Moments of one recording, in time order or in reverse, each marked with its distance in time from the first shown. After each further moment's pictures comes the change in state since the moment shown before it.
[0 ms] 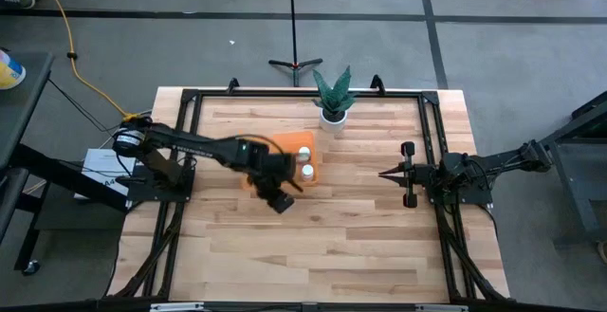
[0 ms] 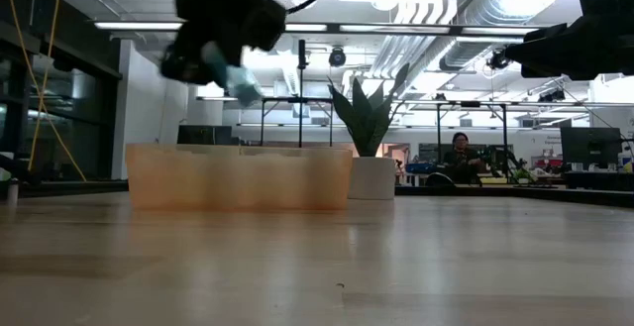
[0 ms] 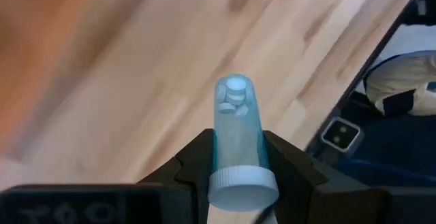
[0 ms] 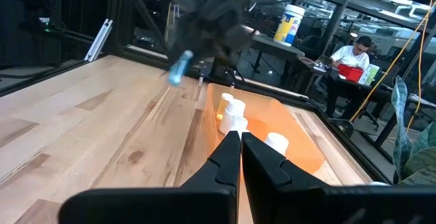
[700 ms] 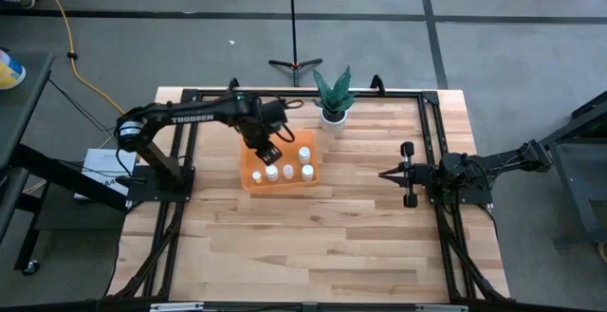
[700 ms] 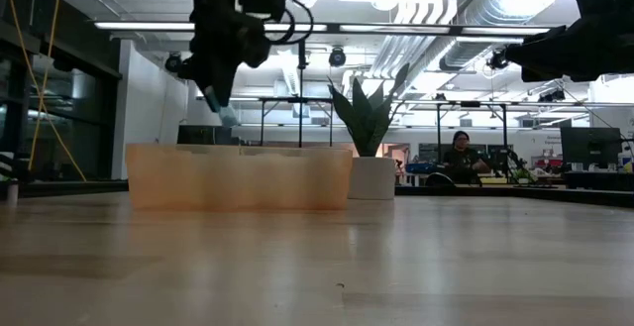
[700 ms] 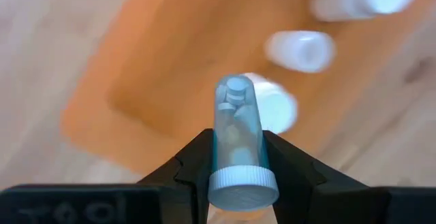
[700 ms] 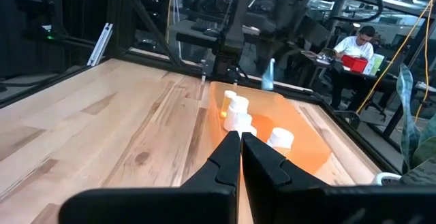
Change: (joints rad) left arm 0.373 0.000 0.147 -0.415 -0.264 0.461; right arm 0.000 0.000 0.000 -0.009 0.000 0.057
